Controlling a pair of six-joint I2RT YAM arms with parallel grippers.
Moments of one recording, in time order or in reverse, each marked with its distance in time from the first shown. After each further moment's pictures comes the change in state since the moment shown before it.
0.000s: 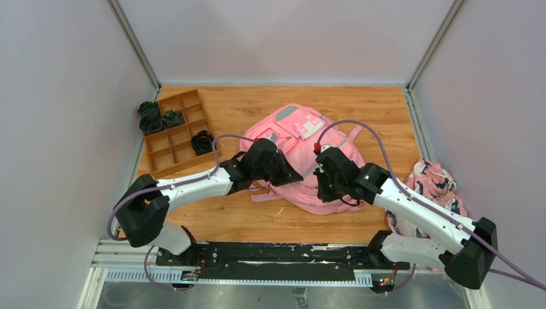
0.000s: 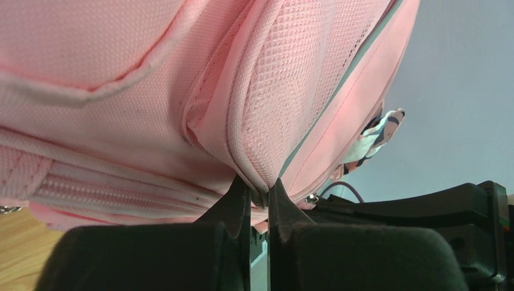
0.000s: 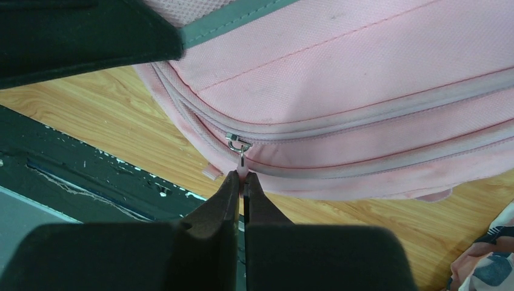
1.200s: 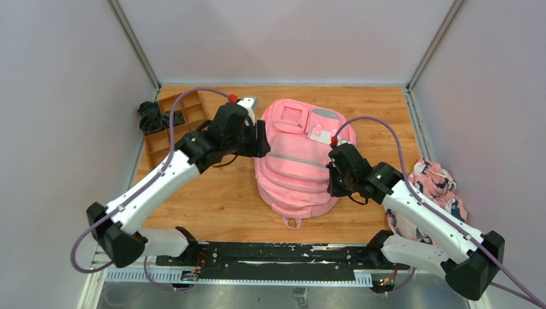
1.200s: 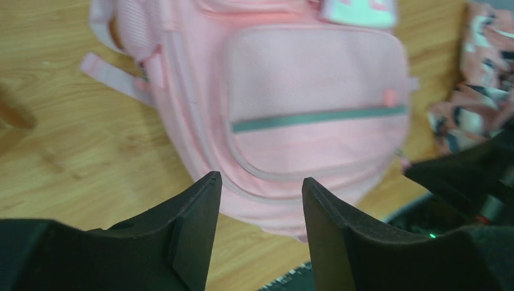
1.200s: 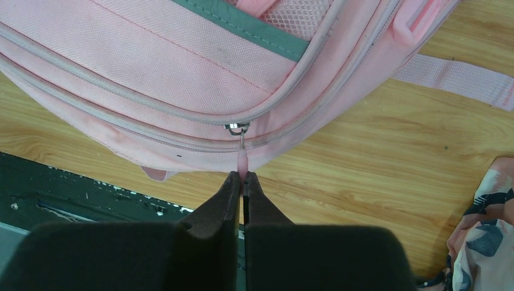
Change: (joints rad) left arm 0.193 -0.134 0.455 -0.703 -0.207 0.726; right arm -0.109 -0.078 -0.017 -0.032 0.041 0.056
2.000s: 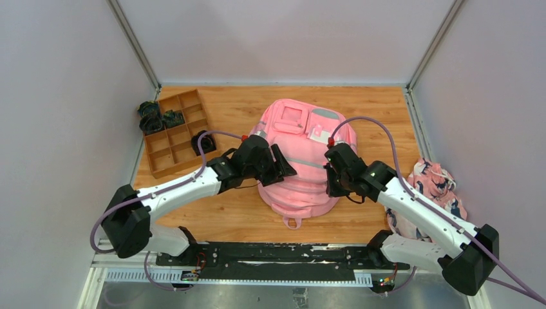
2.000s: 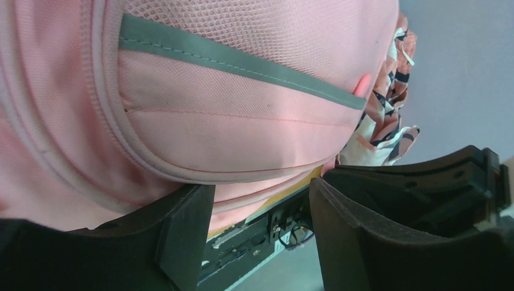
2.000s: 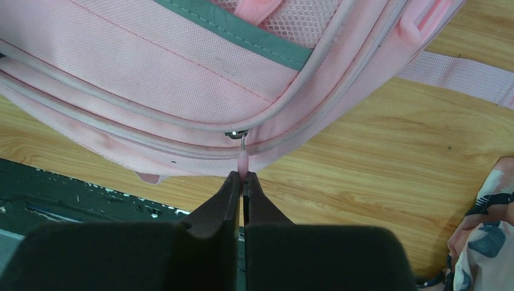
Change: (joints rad) left arm -0.163 -0.021 -0.428 0.467 0.128 -0.679; right arm 0.000 0.045 -0.010 0.016 -0.001 -0.001
